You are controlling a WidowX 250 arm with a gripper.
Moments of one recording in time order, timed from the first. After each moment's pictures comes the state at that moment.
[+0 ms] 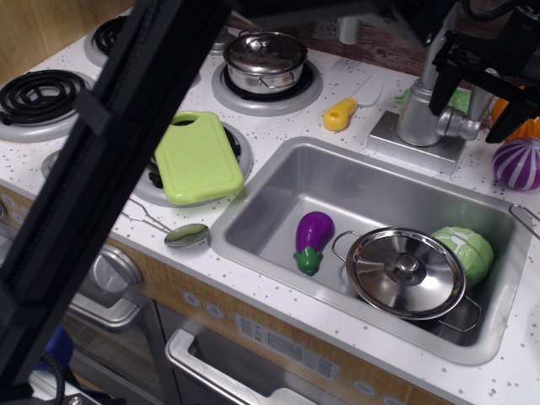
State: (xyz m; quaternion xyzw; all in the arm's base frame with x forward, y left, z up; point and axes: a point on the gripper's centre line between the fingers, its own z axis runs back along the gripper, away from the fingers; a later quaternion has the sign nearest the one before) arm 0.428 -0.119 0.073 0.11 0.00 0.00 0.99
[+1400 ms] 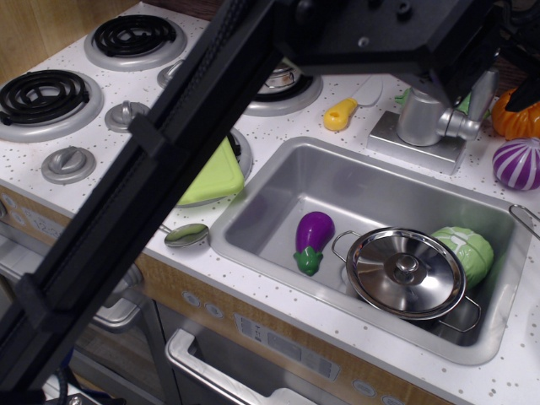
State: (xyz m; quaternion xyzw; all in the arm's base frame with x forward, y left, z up) arm 0.472 -0.124 0.085 0.18 -0.11 0.00 0.98
